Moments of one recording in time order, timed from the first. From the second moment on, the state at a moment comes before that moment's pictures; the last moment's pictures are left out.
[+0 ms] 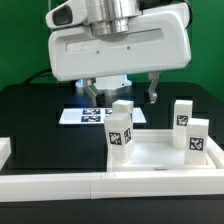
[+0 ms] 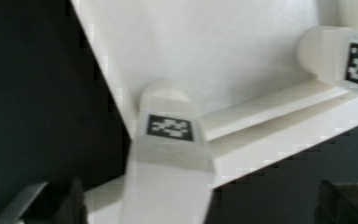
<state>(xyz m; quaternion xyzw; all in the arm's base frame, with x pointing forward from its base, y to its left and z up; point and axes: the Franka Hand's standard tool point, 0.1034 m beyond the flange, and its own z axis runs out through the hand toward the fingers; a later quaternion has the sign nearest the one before) 0.606 -0.010 0.110 -0.98 0.19 -0.02 0.07</state>
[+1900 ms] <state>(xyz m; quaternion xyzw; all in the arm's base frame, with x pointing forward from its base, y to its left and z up) 0.618 -0.003 0.071 -0.63 0.76 -0.01 0.13</state>
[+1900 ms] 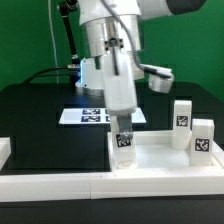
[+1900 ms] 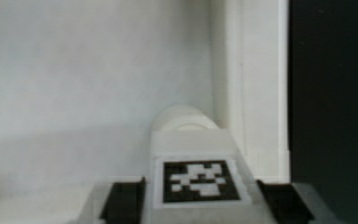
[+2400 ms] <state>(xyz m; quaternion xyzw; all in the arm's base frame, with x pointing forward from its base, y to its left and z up) 0.618 0.013 0.075 -0.79 0.60 -0.04 0.10</state>
